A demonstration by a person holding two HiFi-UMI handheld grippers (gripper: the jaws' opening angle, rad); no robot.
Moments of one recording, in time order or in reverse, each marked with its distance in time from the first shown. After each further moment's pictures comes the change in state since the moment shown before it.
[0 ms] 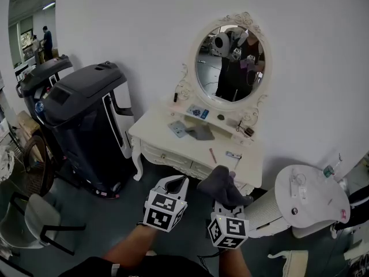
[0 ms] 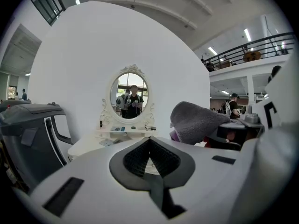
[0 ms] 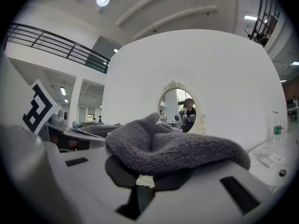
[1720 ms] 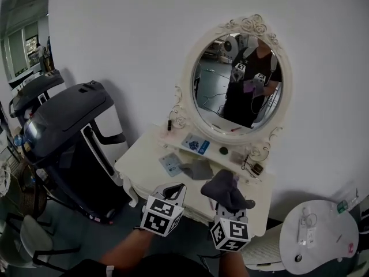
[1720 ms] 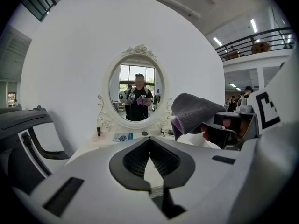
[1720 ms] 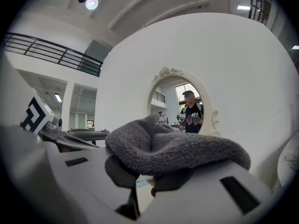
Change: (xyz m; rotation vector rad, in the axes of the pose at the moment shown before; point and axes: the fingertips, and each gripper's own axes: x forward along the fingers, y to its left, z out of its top) left arm 0.231 0.116 0.062 0.031 0.076 0.048; right arm 0.260 -0.114 0.022 0.068 -0.031 0.036
